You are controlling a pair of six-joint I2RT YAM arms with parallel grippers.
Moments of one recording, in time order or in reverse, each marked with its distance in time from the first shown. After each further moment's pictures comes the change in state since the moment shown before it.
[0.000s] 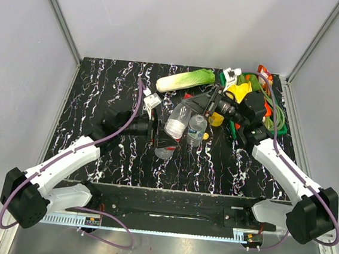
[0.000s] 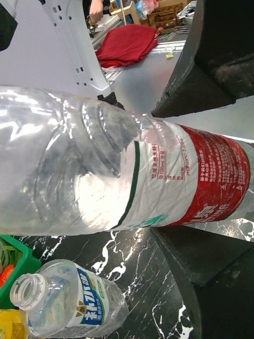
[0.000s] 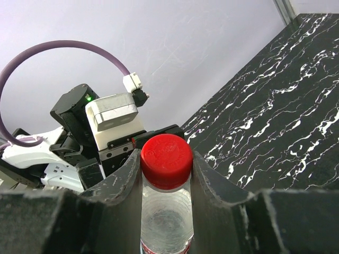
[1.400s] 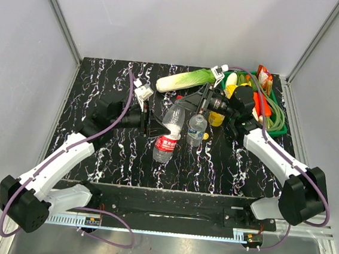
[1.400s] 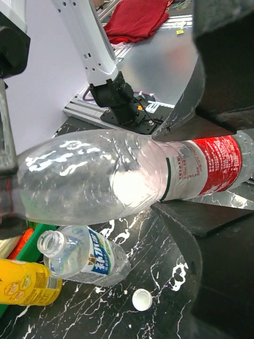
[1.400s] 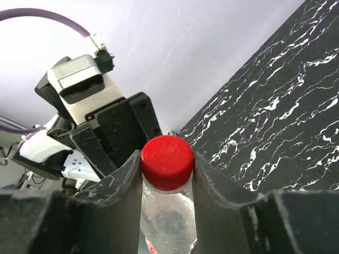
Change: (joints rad) left arm 0.108 -0.018 0.101 -0.156 -0.008 0.113; right arm 0.010 0.155 0.045 0.070 -0.115 0.105
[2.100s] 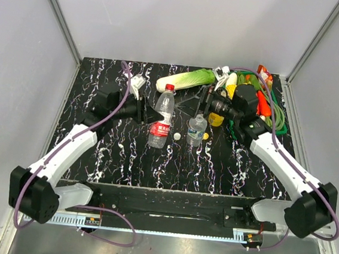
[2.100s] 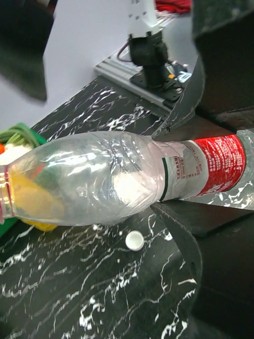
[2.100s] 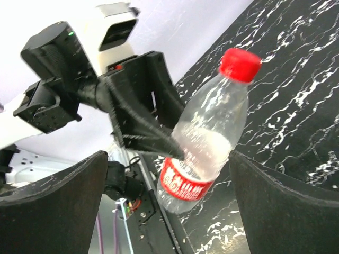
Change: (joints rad) left arm 0.165 0.129 0.016 0.047 -0.078 -0.032; right arm 0.034 -0.135 0.067 -0.381 0.176 -0.302
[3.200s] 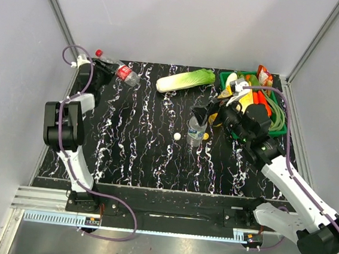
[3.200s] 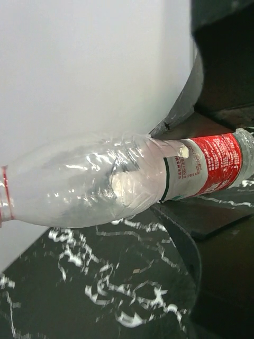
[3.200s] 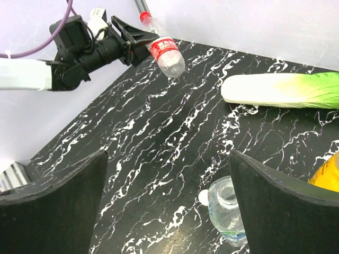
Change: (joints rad) left arm 0.464 0.761 0.291 0.602 -0.462 -0.603; right arm 0.040 -0.232 -0.170 -0.042 0.428 -0.306
